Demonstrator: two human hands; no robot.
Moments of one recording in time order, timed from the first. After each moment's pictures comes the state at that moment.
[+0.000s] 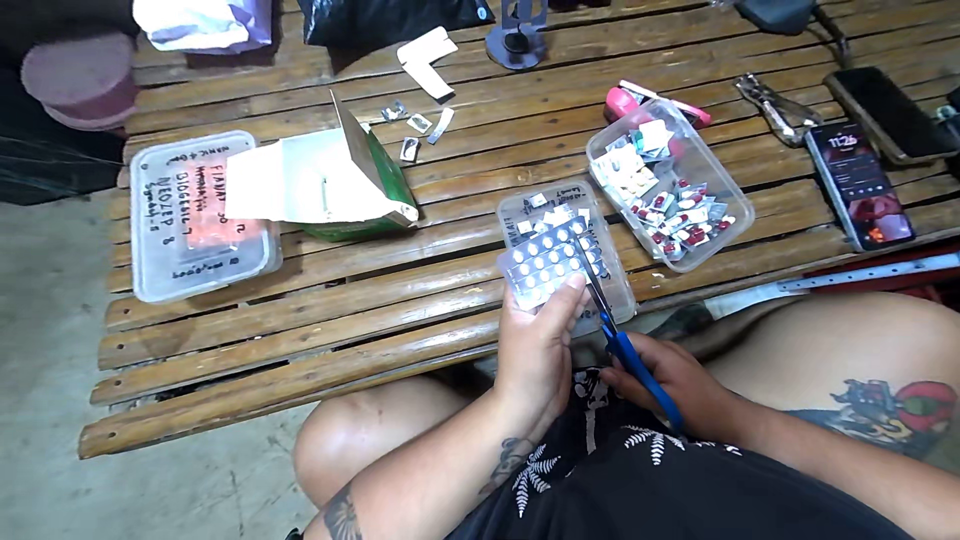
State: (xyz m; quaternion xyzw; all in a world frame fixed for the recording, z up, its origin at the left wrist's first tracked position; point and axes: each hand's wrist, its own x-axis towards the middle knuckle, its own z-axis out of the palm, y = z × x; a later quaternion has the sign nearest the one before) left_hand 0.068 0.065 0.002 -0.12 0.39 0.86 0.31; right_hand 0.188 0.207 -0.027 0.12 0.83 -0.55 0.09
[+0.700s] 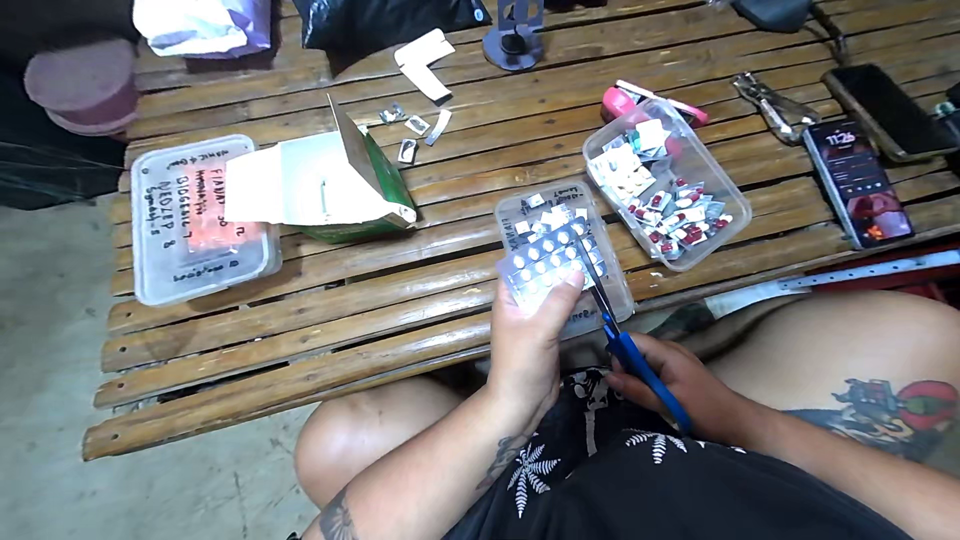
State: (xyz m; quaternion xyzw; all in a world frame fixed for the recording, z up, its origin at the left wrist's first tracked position) left_hand 0.063 0.061 -0.001 -0.03 0.44 0.85 0.29; right_hand 0.192 0.208 -0.023 0.12 0.79 -0.60 0.09
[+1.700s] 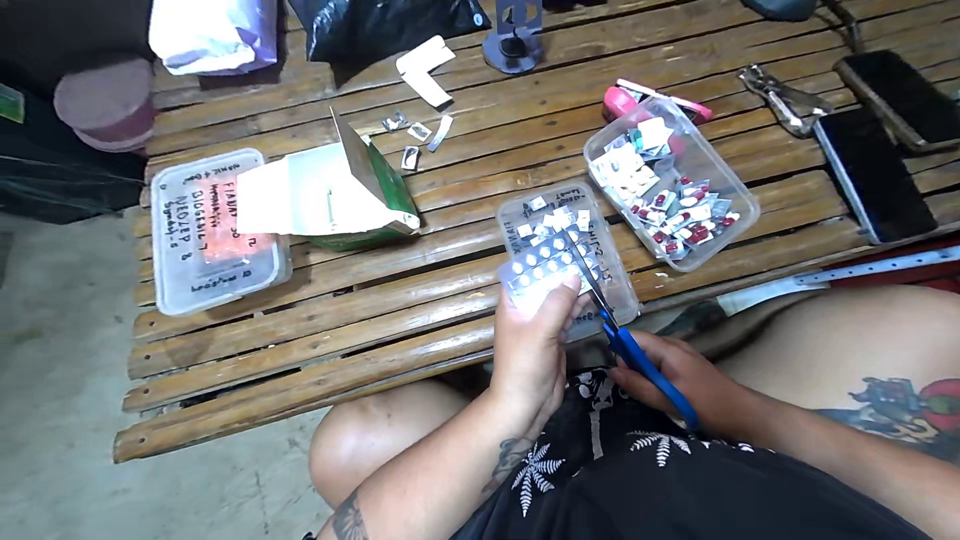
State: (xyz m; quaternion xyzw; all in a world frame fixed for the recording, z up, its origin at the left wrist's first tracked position) left_hand 0.062 0.063 0.003 -0.10 0.43 0.85 0.30; right_hand 0.183 0.210 -0.018 0.12 0.81 -0.55 0.12
